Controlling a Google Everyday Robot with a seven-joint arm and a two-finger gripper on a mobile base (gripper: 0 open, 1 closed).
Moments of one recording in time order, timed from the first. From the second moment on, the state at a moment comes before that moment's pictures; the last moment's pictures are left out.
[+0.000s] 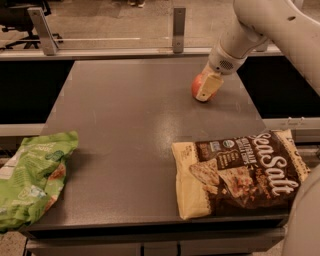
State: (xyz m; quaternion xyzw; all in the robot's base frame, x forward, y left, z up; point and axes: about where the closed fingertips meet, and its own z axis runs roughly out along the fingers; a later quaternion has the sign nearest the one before) arm 0.685 -0.149 0.863 -0.60 0.77 0.01 0.23
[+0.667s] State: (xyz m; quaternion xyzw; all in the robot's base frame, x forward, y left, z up) arm 0.665 -0.146 0.899 -0.60 0.77 -0.04 0.21
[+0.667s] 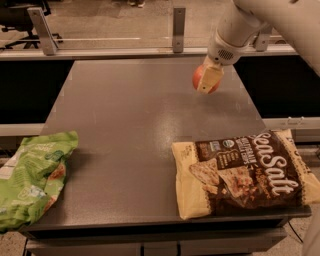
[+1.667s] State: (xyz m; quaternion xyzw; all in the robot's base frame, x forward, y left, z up) arm 0.634 -0.184 0.930 -0.49 0.85 -0.06 0.18
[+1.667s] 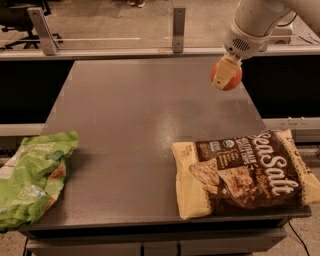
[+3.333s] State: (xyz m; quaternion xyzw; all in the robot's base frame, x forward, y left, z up) arm 0.598 -0.195 0.876 -0.29 0.94 -0.16 0.08
